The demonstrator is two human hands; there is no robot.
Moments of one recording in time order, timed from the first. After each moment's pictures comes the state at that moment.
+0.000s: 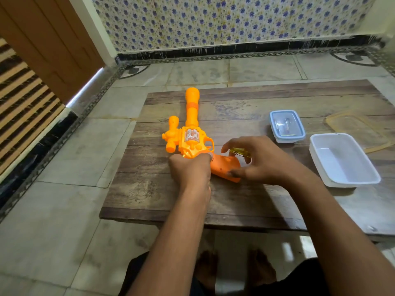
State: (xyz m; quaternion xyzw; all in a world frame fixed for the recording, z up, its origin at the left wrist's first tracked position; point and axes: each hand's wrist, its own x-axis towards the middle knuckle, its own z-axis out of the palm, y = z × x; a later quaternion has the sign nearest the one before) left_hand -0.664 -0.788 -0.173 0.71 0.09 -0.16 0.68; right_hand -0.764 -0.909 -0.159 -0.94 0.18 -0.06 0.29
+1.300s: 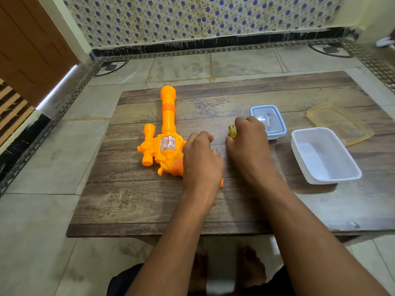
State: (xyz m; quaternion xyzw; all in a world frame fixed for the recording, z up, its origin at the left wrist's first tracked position) left_hand -0.675 -0.831 -0.193 0.84 -0.35 -0.02 0.42; right_hand -0.735 -0.929 -0.194 -0.85 0.44 -0.23 0.19
